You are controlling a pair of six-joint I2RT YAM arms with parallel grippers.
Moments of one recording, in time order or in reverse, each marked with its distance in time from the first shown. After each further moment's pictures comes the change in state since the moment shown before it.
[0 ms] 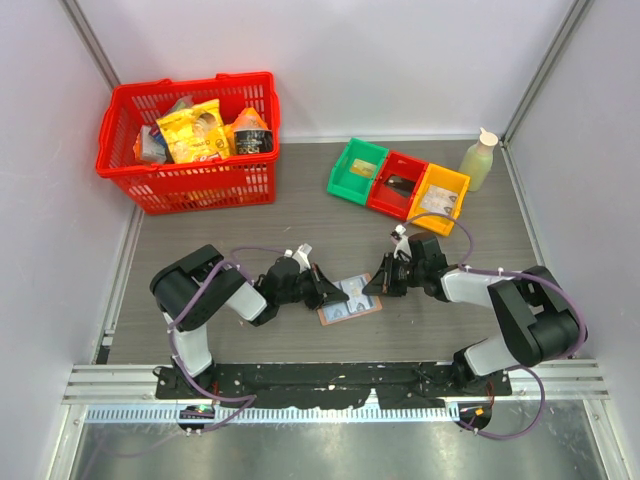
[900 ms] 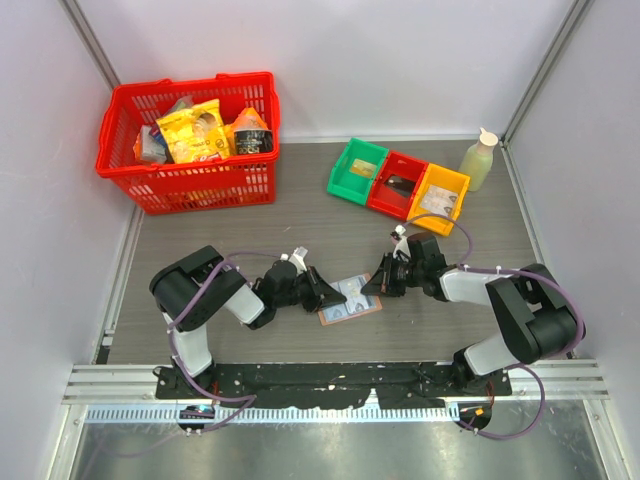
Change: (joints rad) left arm 0.000 -0.003 -0.040 0.035 -0.021 -0.051; right arm -0.004 0.020 -0.001 0.018 0.002 0.037
